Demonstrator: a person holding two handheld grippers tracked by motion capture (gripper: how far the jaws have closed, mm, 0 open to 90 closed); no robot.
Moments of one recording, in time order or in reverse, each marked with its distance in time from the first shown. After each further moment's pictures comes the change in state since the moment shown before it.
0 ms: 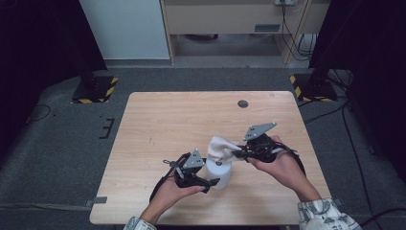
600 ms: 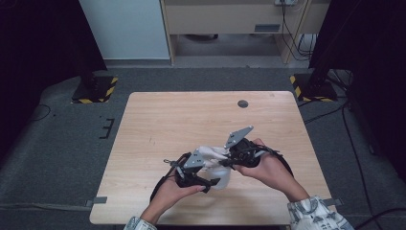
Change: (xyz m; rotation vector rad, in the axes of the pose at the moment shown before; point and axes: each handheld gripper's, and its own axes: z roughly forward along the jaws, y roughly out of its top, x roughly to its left) left arm 0.000 0.002 0.000 0.005 0.007 0.007; right arm 0.028 0.019 0.023 0.110 0.094 -0.072
